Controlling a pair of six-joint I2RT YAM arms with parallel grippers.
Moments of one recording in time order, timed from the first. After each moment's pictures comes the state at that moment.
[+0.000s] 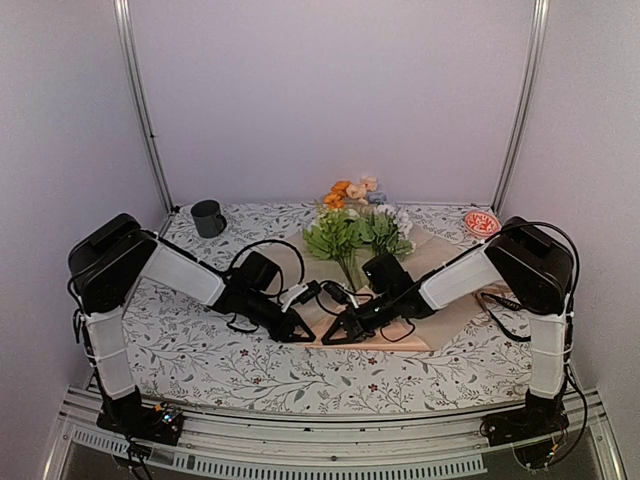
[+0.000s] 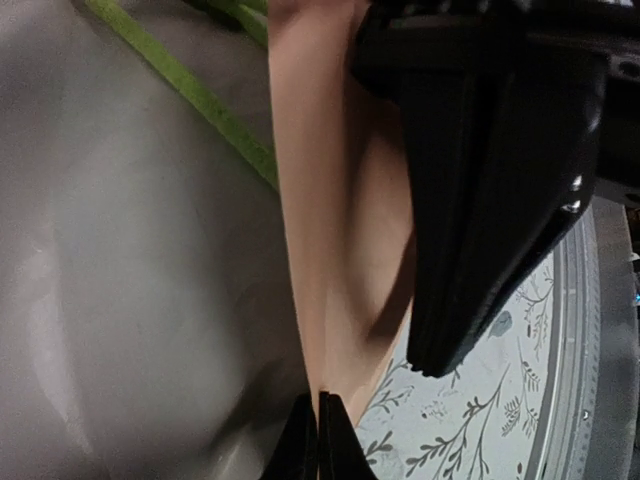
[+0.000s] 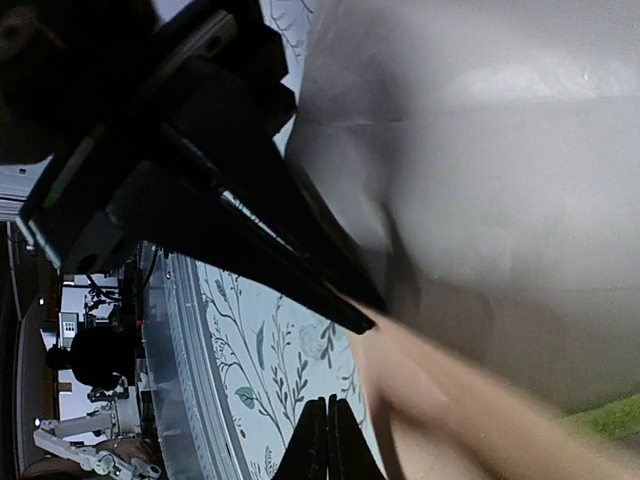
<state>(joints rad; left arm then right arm) -0.71 1.95 0.91 0.08 0.67 0.01 0.81 2.06 1.05 0.22 -0.85 0.53</state>
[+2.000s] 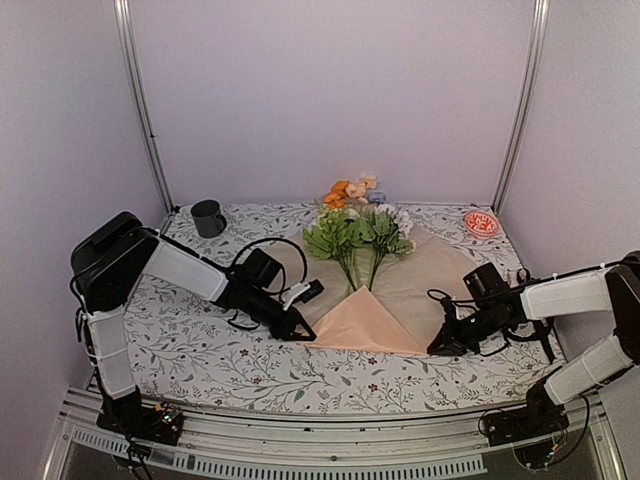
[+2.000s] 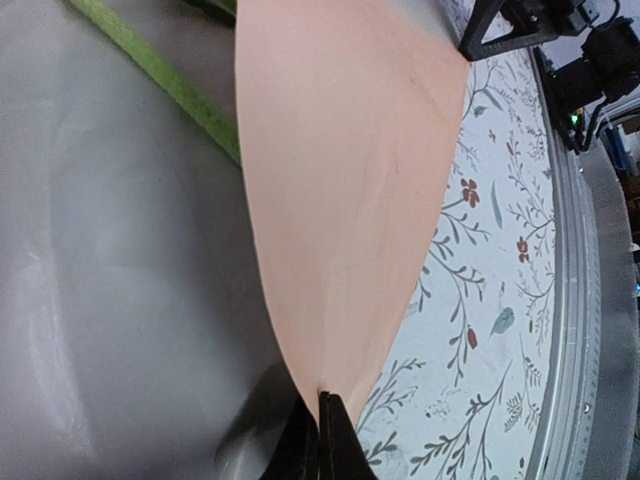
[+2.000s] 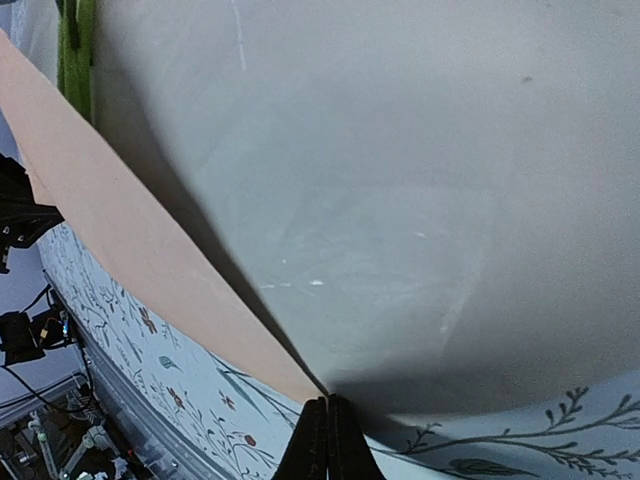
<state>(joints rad) -0.70 1.97 0.96 0.01 0.68 0.05 0.42 1.41 0.51 -0.28 -0.52 0.60</state>
